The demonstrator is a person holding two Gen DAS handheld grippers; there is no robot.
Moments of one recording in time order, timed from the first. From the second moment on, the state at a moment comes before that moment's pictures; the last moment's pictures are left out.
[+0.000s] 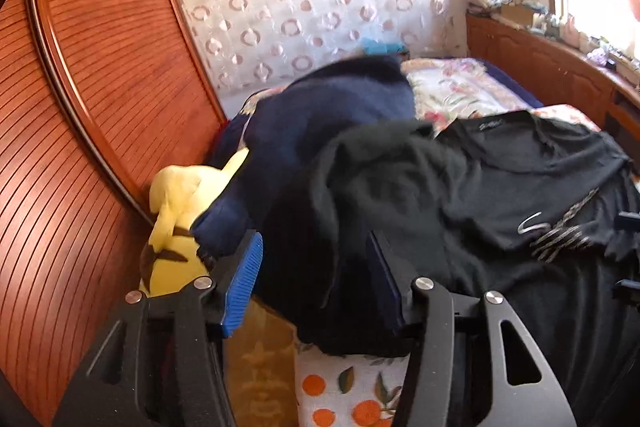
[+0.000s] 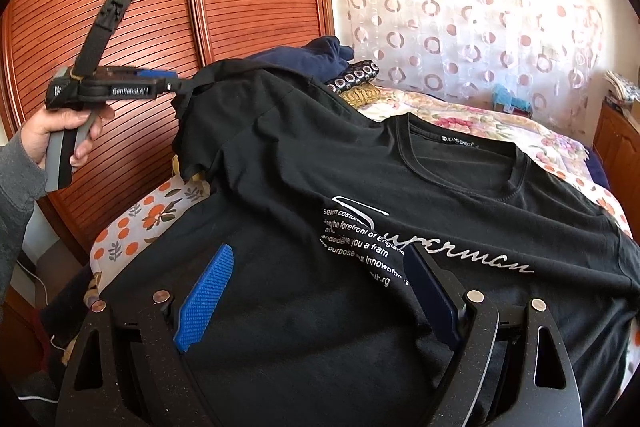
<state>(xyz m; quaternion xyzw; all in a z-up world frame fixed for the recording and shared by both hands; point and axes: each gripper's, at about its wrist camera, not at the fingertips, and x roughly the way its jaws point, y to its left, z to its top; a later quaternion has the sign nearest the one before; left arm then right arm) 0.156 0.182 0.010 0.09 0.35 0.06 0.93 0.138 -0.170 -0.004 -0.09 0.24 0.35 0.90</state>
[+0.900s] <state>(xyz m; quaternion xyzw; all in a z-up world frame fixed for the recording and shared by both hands) 0.161 0.023 0.070 0.10 0.34 -0.16 0.92 0.142 -0.207 -0.006 -0.06 0.25 0.32 0.91</state>
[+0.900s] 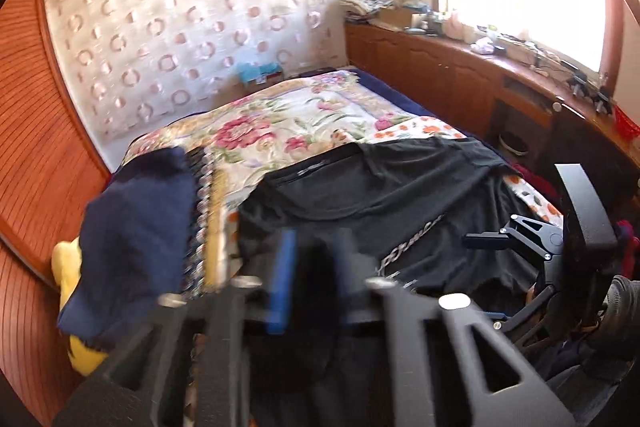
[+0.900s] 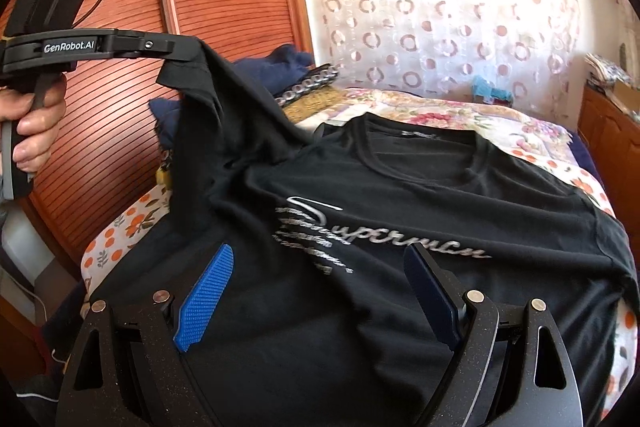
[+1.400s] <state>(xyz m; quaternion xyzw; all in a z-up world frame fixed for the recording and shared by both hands) 0.117 0.087 -0.015 0.05 0.38 -0.11 0.92 0.168 -0.208 -0.003 -0.05 0.28 0.33 0.90</state>
